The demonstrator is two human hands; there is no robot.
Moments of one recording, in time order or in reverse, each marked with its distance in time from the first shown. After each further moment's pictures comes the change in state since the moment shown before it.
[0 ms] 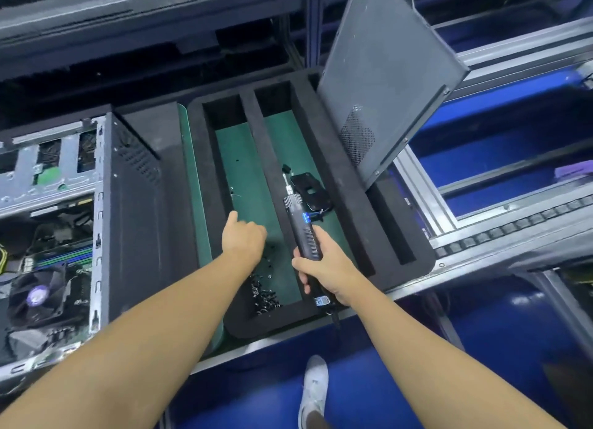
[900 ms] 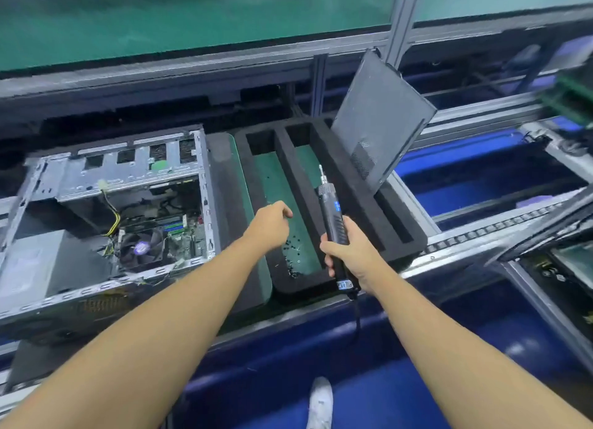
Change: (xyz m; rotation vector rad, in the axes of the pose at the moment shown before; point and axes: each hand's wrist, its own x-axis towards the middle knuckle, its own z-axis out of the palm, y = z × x) left_hand -0.145 -0.063 -0.040 -1.180 0.231 -0.012; right_hand -0.100 -0.045 0.078 -0.063 0.153 -0.143
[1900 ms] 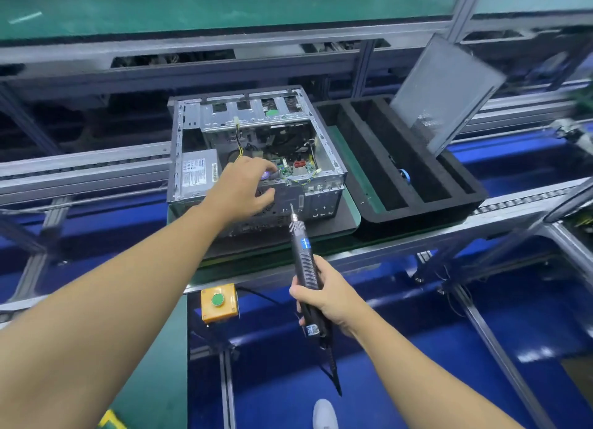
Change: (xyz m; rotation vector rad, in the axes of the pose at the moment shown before) left_hand -0.184 -0.219 -0.163 0.350 0.318 0.547; right_hand -0.184 0.103 0.279 -0.050 -0.228 0.106
